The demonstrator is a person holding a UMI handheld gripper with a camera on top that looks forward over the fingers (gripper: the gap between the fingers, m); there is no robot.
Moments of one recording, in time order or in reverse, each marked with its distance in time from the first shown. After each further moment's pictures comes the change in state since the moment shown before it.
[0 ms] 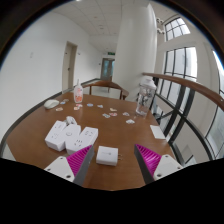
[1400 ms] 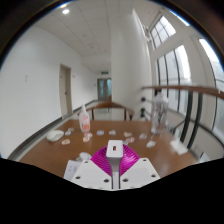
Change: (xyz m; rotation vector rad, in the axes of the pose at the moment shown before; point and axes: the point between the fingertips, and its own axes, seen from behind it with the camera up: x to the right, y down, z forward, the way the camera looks) arm -0.071 -0.092 0.067 0.209 -0.008 0.161
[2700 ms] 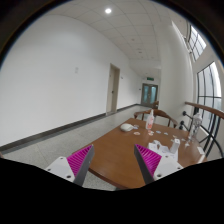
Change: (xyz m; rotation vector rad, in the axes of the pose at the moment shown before) arm -0.231 0.035 -0.240 0.037 -0.429 -0.224
